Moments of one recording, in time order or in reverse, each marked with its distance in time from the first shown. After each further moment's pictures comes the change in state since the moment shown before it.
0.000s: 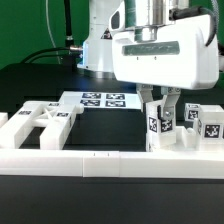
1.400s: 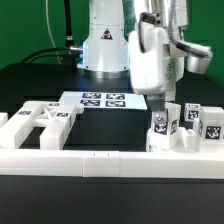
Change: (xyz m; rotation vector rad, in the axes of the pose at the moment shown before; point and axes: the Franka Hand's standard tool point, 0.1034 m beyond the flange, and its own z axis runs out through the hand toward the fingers) arm -0.018 -0.001 0.002 0.011 -0.088 0.533
